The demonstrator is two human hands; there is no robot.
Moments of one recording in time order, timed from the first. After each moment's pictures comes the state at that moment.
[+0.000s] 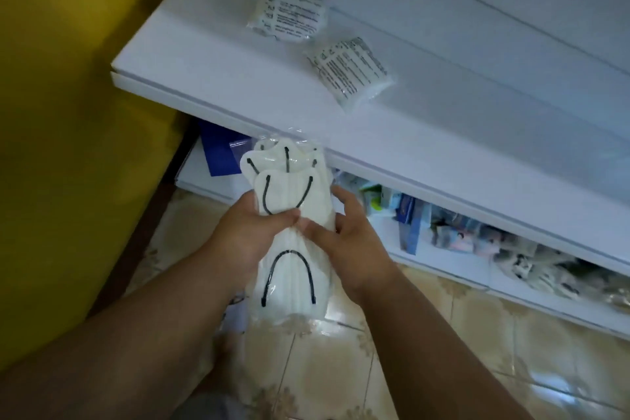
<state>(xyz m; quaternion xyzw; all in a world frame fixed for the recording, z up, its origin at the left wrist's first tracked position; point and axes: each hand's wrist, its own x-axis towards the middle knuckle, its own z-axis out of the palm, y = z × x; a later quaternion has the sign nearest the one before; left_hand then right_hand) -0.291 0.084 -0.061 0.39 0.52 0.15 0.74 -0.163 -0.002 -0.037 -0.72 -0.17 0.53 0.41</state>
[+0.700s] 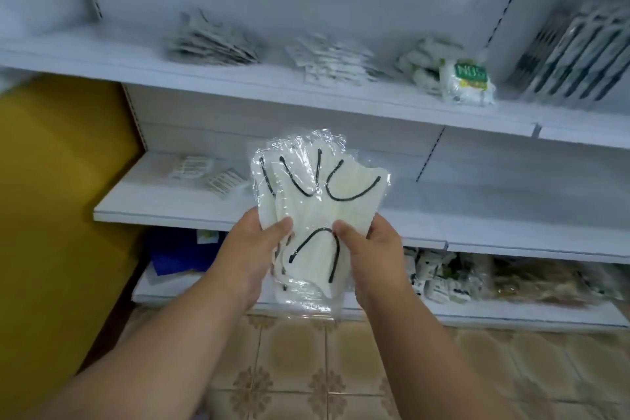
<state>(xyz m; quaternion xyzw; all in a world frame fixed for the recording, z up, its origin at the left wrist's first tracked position) -0.232 -0.244 0.238 0.54 0.37 0.27 0.71 -0.116 -0.361 0.249 -0.67 -0.15 0.26 0.68</state>
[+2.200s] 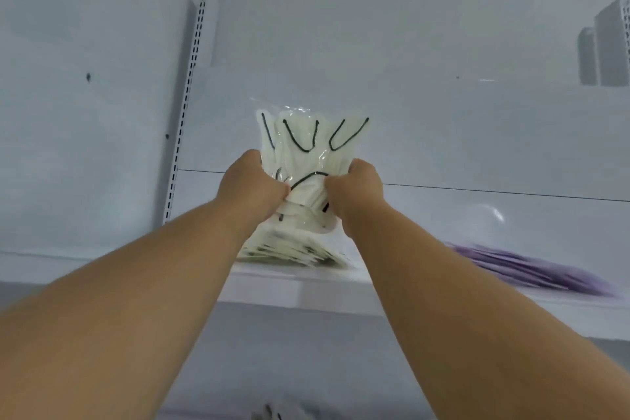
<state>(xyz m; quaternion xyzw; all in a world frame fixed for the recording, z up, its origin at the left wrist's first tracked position) -0.150 0.242 0.740 0.74 0.28 0.56 0.24 -0.034 0.153 0.749 -0.65 -0.41 -0.06 0.64</state>
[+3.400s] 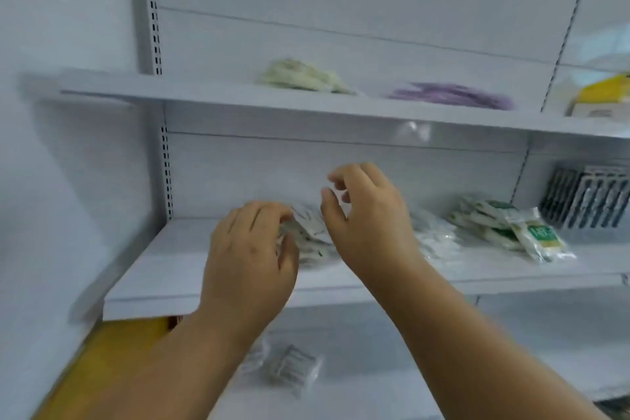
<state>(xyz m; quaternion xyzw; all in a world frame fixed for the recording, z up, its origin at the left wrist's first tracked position) -0.328 0.157 0.460 0.83 0.12 0.55 0.06 -0.218 0.043 0.512 -0.69 -0.46 -0.41 0.38</state>
